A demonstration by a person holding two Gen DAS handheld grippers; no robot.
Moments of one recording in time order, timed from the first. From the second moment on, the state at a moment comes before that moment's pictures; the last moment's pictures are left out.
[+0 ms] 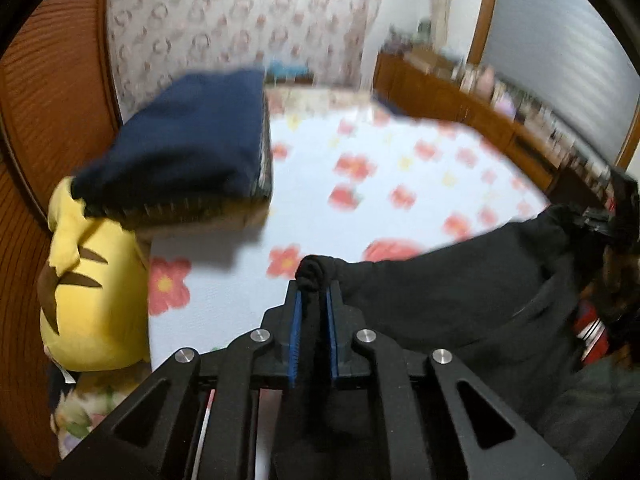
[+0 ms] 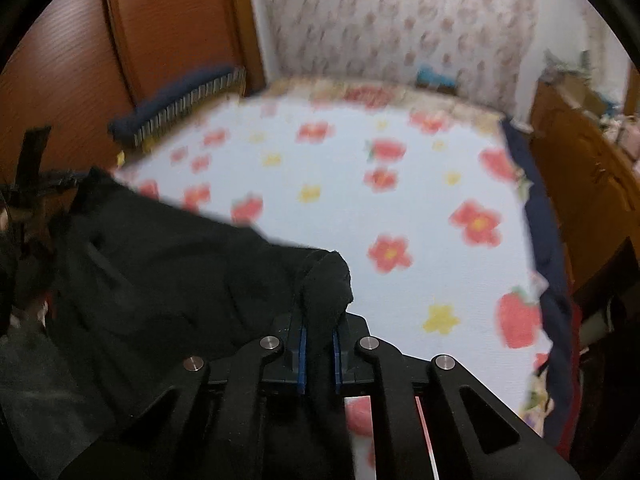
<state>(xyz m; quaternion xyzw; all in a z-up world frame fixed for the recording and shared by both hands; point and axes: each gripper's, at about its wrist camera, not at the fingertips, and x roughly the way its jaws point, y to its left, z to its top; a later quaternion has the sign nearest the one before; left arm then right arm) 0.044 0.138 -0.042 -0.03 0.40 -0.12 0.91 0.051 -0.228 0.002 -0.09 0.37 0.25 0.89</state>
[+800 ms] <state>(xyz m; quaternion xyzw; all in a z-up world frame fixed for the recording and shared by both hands) -0.066 0.131 0.220 0.02 0.06 -0.12 0.99 -0.108 -0.300 0.278 -0.12 0.05 0.18 0.97</state>
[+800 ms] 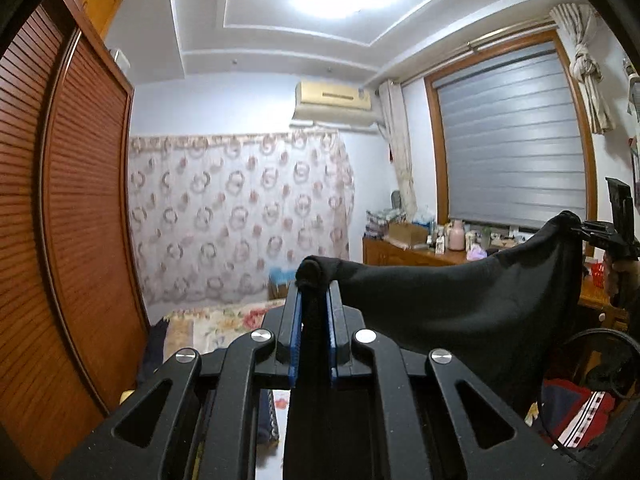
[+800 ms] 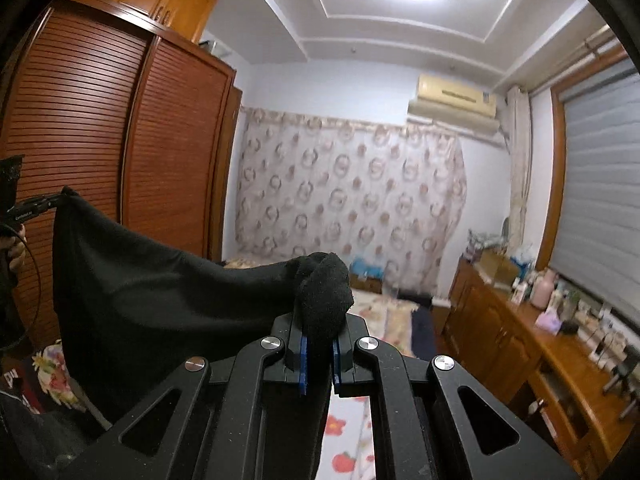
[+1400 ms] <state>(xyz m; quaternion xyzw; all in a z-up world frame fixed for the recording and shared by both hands) 0.016 0.108 0.192 0.02 0.08 -0.10 0.99 -0.053 -0.262 0.261 -0.16 0.08 0.15 0.97</state>
